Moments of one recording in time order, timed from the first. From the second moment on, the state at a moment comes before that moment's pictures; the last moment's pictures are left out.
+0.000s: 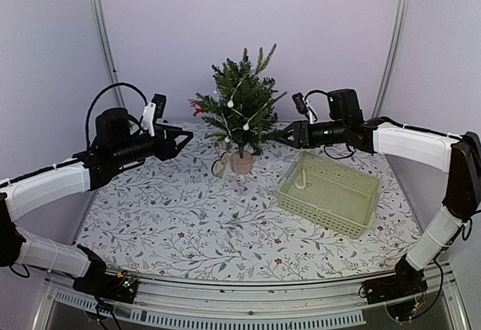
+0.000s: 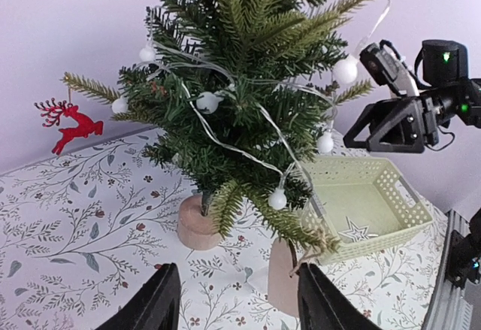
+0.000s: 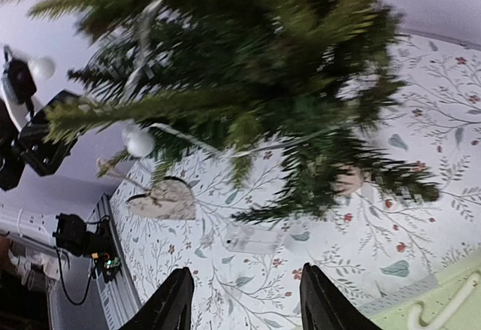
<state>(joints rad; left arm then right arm) -0.46 1.20 0.79 0.22 0.33 -0.18 0.55 1.63 1.23 -0.09 -0.59 0.34</state>
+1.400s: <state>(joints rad) -0.44 1.18 0.74 0.22 0.25 -0.22 0.44 2.43 1.82 0.09 -0.60 0.80</state>
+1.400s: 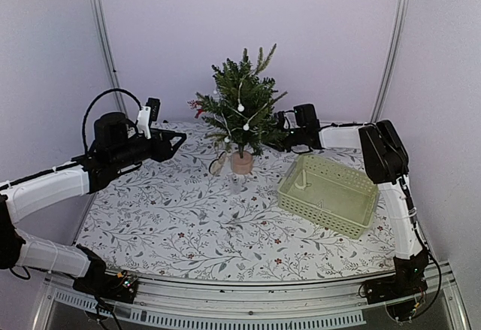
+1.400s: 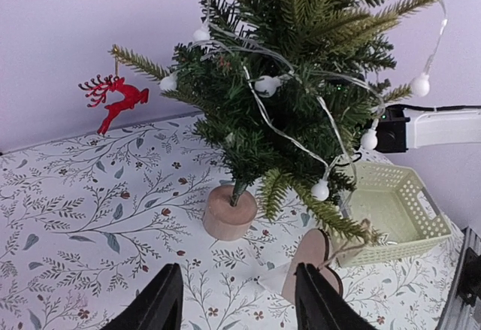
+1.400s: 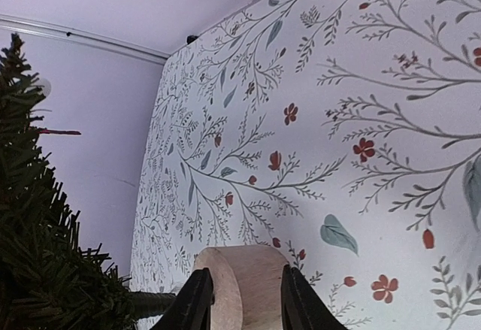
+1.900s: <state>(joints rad) -0.43 1.17 0.74 0.22 0.25 -0.21 0.50 2.46 1.82 0.10 -0.65 0.83</state>
